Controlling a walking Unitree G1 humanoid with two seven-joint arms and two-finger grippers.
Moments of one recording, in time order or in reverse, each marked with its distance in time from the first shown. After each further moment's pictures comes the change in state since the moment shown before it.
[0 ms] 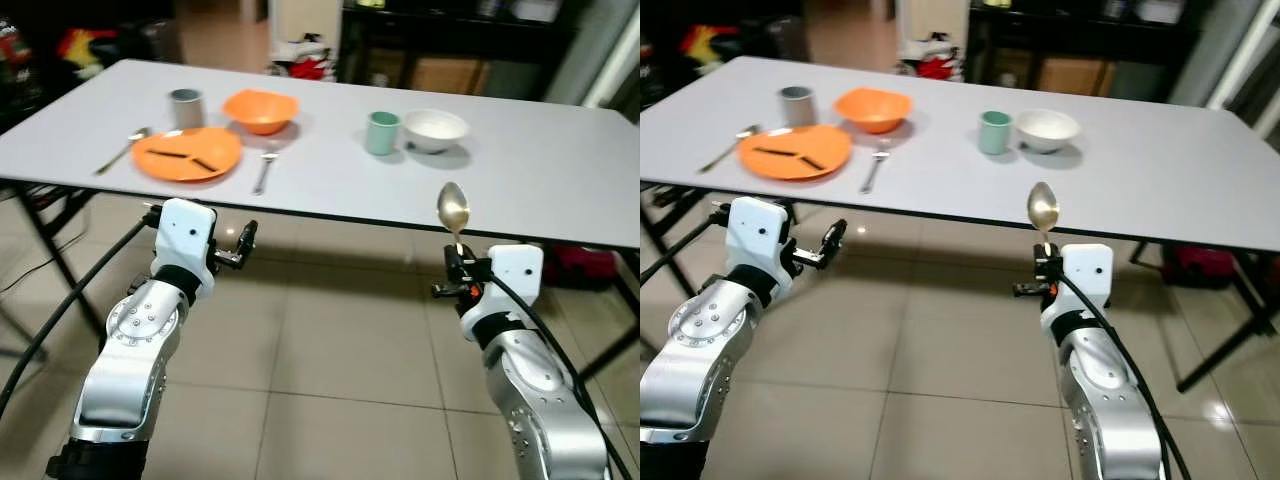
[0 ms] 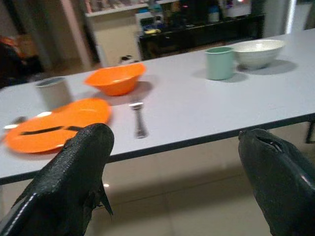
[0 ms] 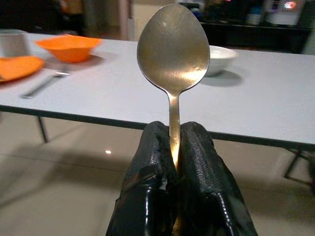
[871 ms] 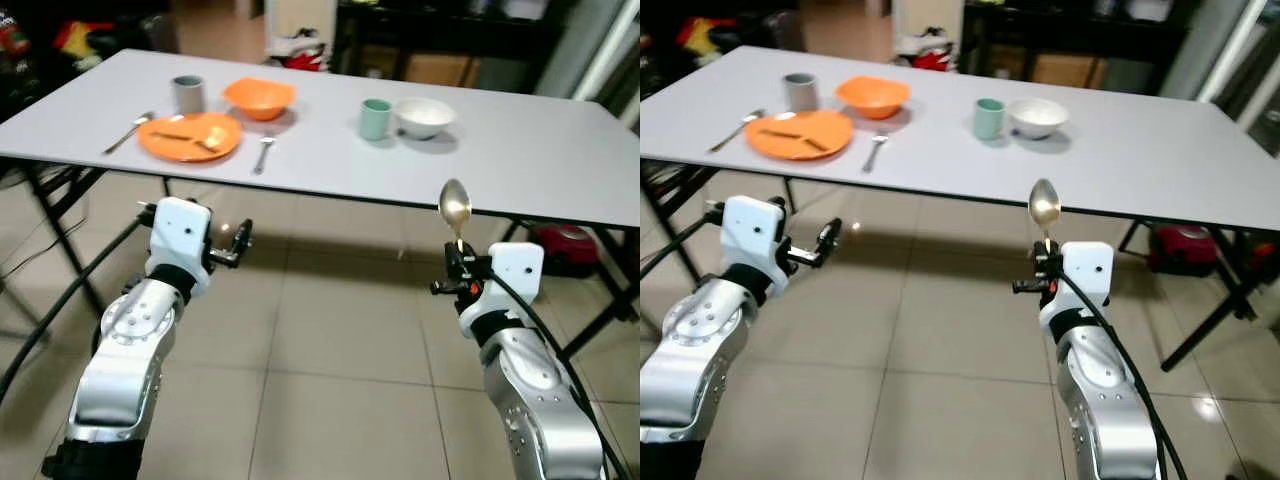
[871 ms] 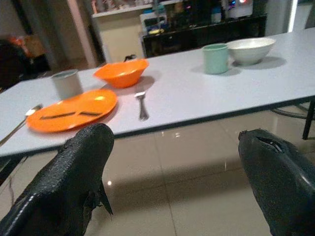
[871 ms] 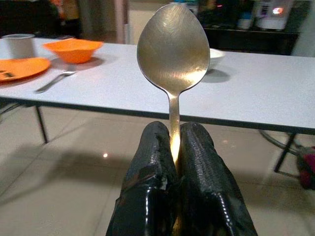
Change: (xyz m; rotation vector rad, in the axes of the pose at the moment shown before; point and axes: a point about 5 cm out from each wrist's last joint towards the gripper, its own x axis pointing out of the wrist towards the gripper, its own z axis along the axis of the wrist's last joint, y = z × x) left arm -0.001 0.005 0.000 0.007 0.002 0.017; right arm 0.002 0.004 0.003 0.014 -0.021 -0.007
